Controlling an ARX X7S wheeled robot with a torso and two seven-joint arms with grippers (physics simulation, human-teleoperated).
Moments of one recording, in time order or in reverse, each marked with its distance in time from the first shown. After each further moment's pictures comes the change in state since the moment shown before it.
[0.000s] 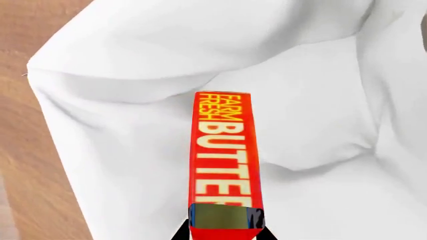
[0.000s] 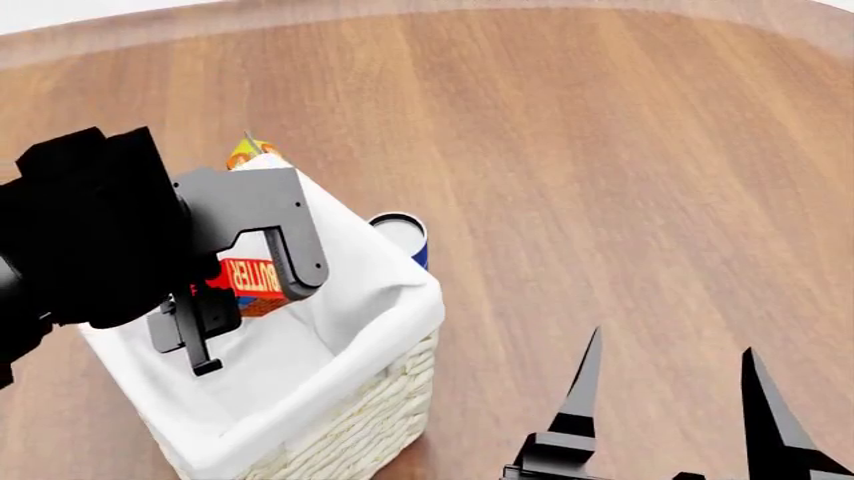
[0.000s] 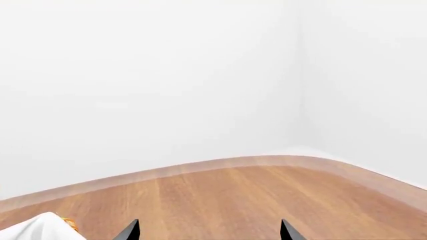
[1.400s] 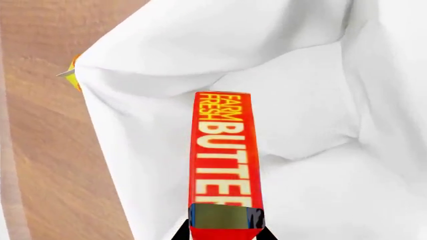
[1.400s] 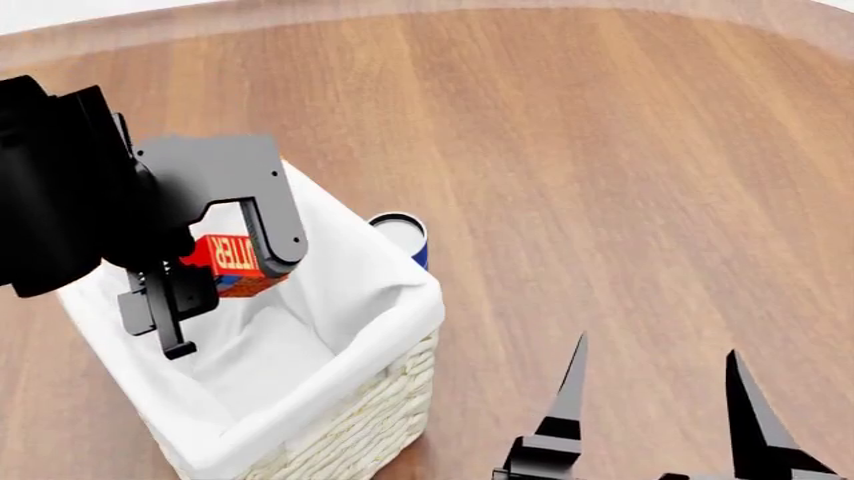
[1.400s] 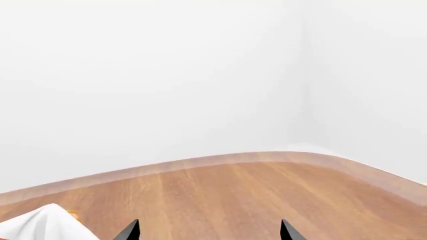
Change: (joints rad) left arm -0.154 -0.141 0.020 0.319 -0.153 -0.122 -0.090; right arm 0.005 -0.020 -0.012 0.020 -0.020 0.007 -0.019
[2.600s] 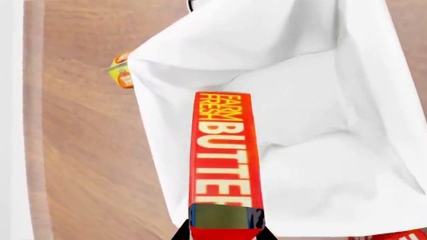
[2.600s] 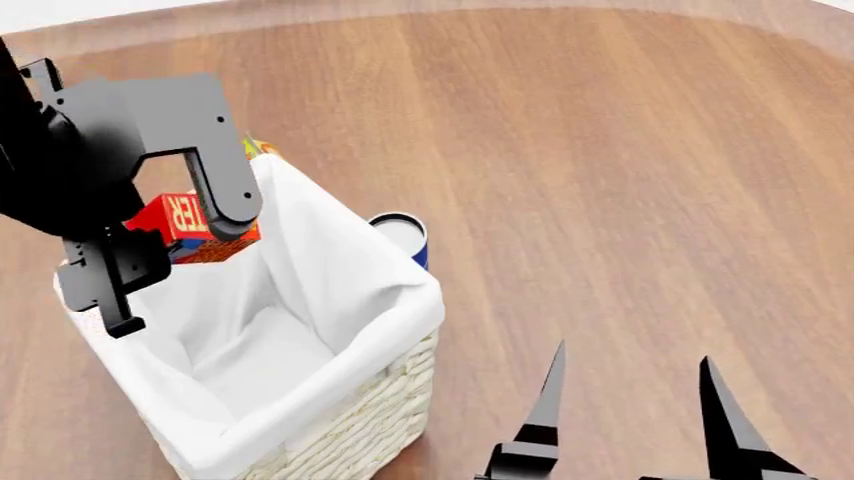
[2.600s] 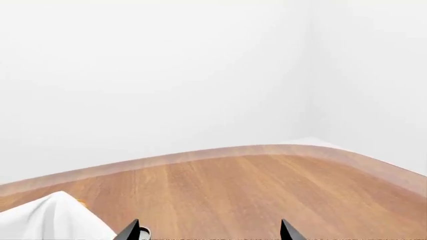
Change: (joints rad) left arm -0.185 -0.166 -0.077 0.336 -0.129 -0.184 -0.105; right arm 0.005 -0.031 -0.026 0.036 -0.026 -0.001 -0.023
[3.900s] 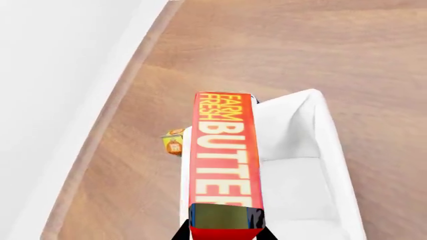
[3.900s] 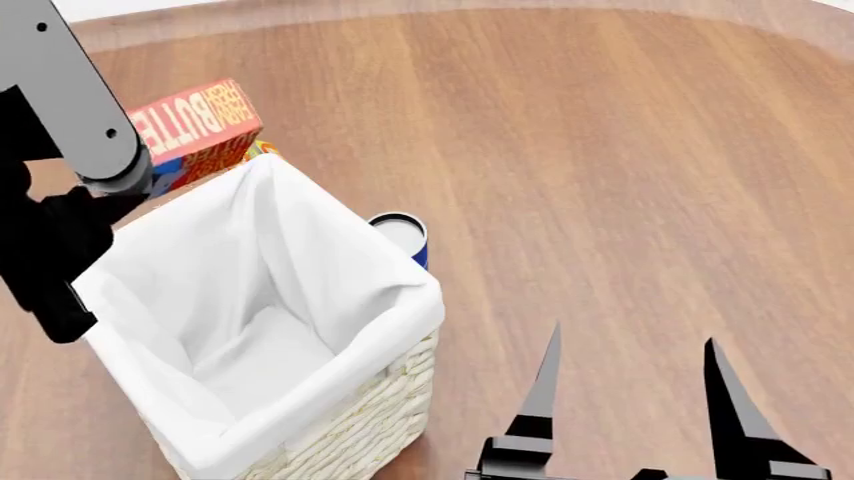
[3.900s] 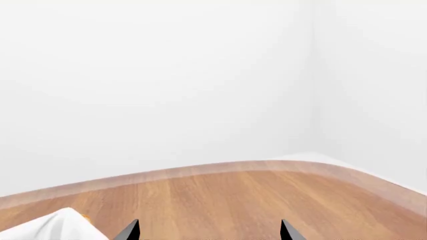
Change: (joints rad) left arm 0.002 -0.366 -0.566 0.518 -0.519 -0.197 -0.649; right arm 0.010 0.005 0.006 -0.092 -0.018 0.056 0.015
